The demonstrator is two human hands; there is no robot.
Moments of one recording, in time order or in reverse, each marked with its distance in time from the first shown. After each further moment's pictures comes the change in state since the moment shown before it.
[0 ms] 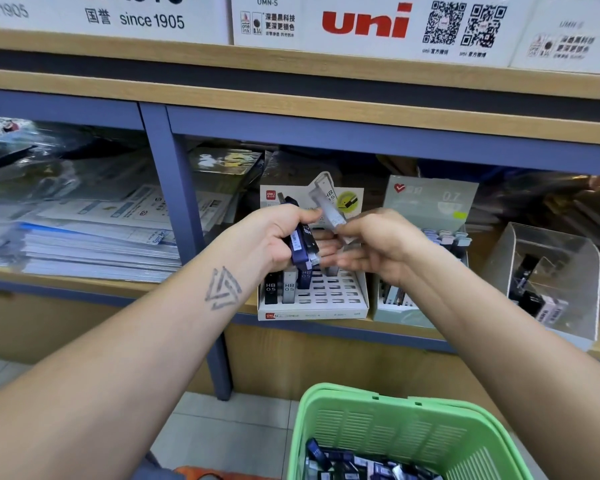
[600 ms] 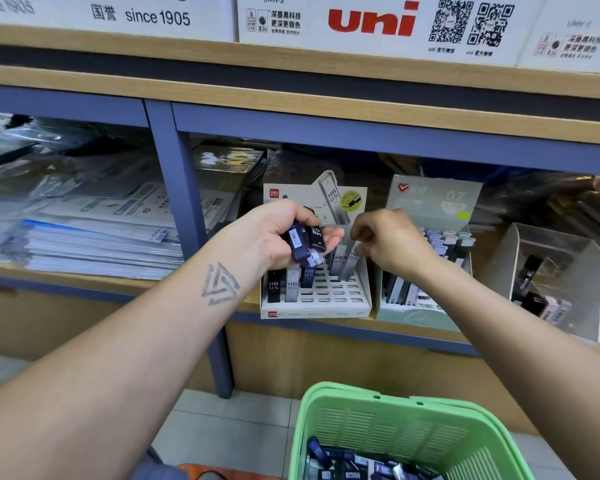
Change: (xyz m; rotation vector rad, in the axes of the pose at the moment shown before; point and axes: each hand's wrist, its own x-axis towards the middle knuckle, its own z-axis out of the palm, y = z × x) left_hand -0.006 0.003 -0.004 -0.137 -0.015 0.006; right_hand 0.037 0.022 -0.036 -1.098 0.171 -0.556
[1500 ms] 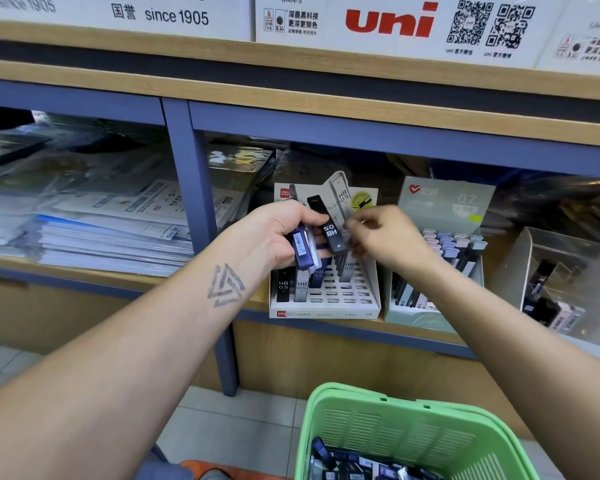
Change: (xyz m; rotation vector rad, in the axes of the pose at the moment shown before) left_hand 0.001 0.003 -0.009 0.081 0.007 0.017; right_hand -0.004 -0.031 0.002 0.446 -0.030 0.145
